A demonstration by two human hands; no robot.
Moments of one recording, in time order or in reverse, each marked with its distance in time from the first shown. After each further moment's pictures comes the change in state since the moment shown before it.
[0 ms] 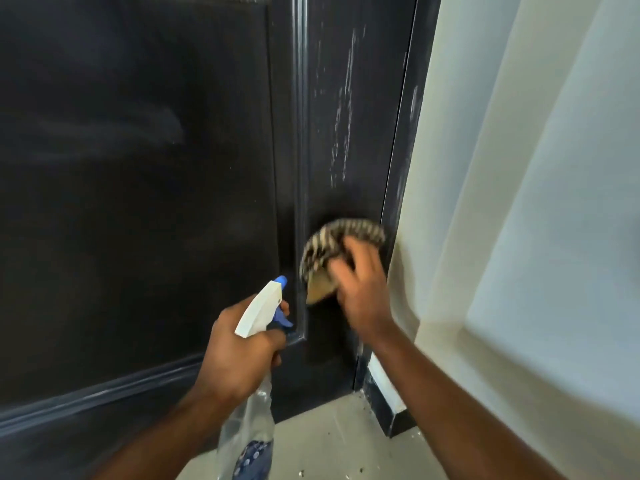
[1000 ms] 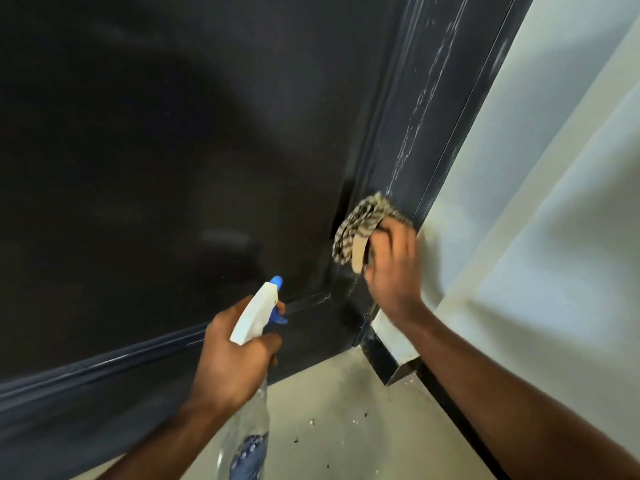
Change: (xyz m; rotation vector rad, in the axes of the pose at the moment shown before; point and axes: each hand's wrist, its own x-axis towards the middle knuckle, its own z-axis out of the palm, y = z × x) left_hand 0.002 -0.086 -0.076 -0.094 -0.084 -0.041; right_hand -0.016 -0.047 0.005 -0.352 0.044 -0.057
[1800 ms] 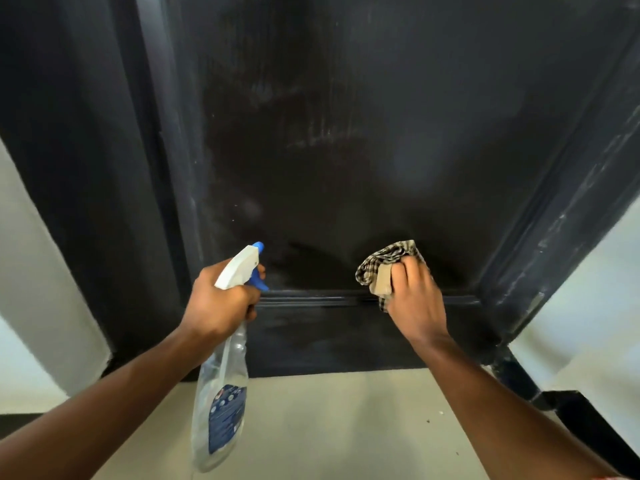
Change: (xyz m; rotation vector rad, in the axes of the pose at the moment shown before) left_hand -0.112 0.019 -0.254 0.121 0.389 -0.051; right_hand -0.015 -0.234 -0.022 0.132 -0.232 -0.127
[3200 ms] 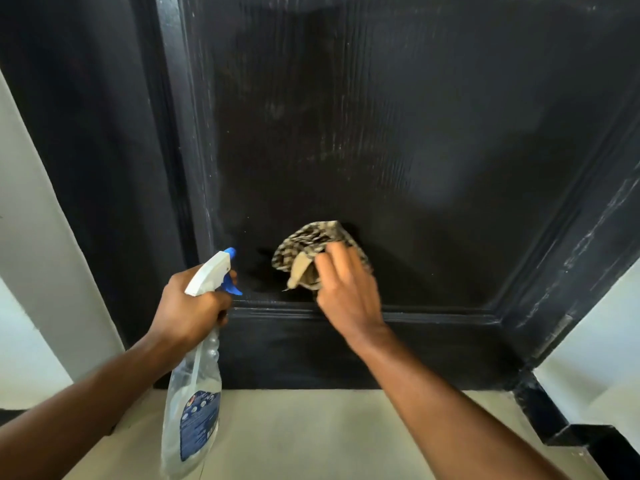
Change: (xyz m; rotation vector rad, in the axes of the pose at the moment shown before) left_hand 0.003 -0.003 -0.034 0.116 0.161 -0.012; right_hand 0.054 -0.105 -0.016 0.292 0.107 -0.184
